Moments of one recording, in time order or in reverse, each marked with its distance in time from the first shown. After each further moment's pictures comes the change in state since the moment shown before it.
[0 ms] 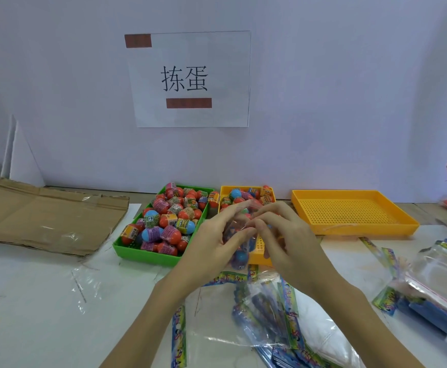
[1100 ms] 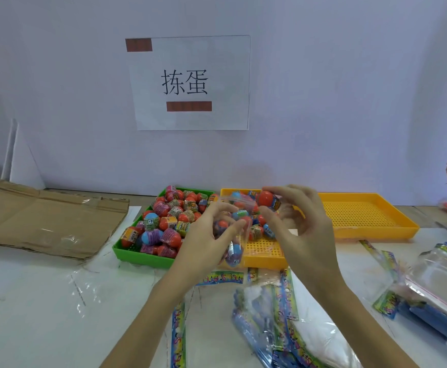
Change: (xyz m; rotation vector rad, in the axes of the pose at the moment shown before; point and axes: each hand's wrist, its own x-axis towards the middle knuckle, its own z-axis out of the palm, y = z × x) left_hand 0.006 -0.007 -0.005 -0.078 0.136 -0.162; right_hand 0.010 -0.013 -0.007 0.411 0.351 0.091
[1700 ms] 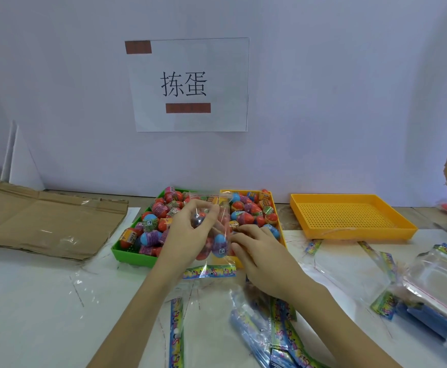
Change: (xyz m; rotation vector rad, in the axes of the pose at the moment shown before) left_hand 0.007 -0.001 -0.015 -0.181 0.165 -0.146; right_hand -0.016 0.052 0.026 -0.738 -0.681 0.020
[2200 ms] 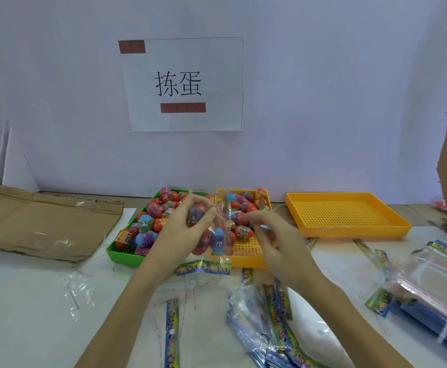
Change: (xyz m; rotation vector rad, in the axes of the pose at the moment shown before) left_hand 0.002 0.002 -0.012 0.134 -0.129 0.083; right_hand -0.012 0.004 -0.029 0.455 0.336 0.018
